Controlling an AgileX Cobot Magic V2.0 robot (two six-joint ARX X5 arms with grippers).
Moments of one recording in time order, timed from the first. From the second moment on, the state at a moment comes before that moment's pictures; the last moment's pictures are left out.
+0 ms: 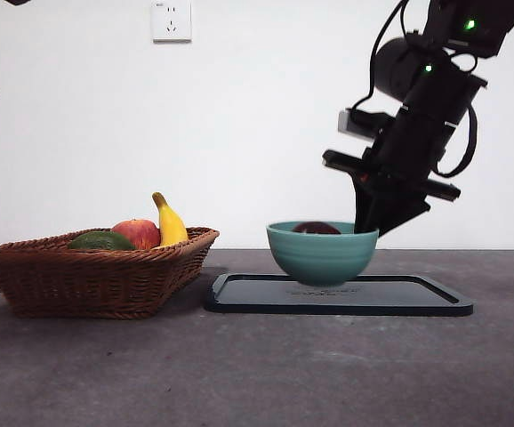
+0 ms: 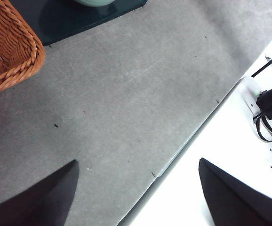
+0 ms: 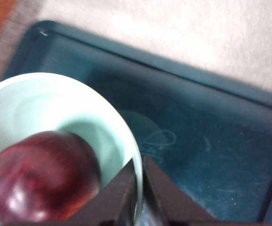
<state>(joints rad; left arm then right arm) -0.35 0.87 0.90 -0.95 0.61 0.10 0.32 1.85 1.33 -0.46 -0.23 0.10</state>
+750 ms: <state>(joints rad) -0.35 0.87 0.90 -0.95 0.61 0.10 0.30 1.72 1.33 -0.49 -0.21 0.10</state>
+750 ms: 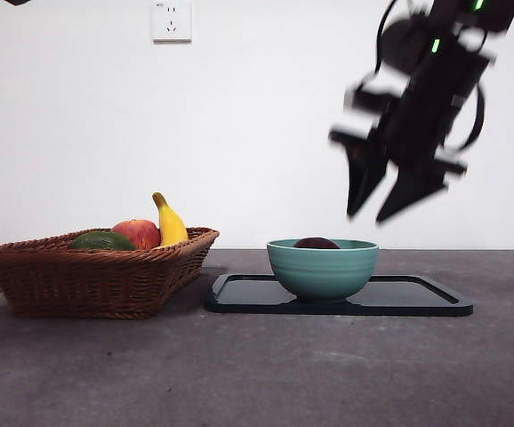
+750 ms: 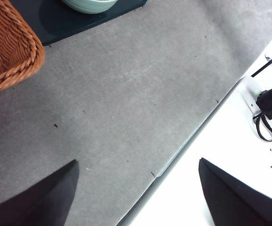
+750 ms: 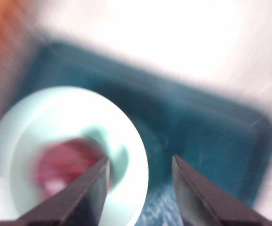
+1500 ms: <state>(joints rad) -0.35 0.87 0.90 -0.95 0.61 0.10 0.36 0.93 1.07 -0.83 -0.30 0.08</state>
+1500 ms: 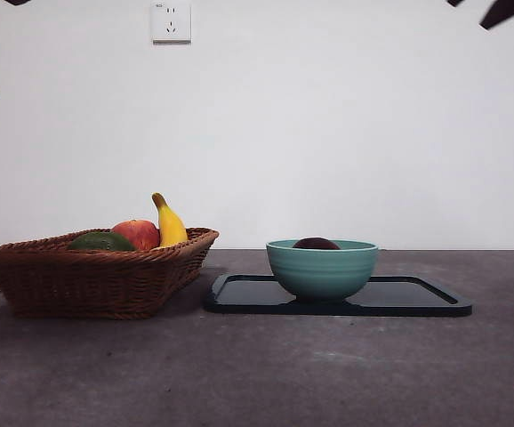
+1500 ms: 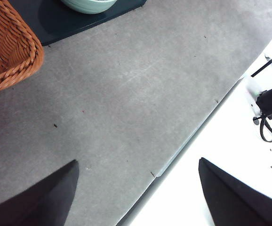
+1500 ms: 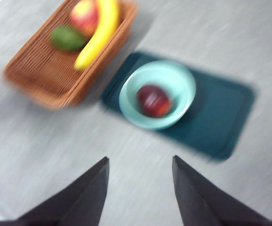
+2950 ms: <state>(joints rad) -0.42 1.07 1.05 -0.60 0.46 -0.07 0.43 0.71 0.77 -0.84 -0.35 0.09</state>
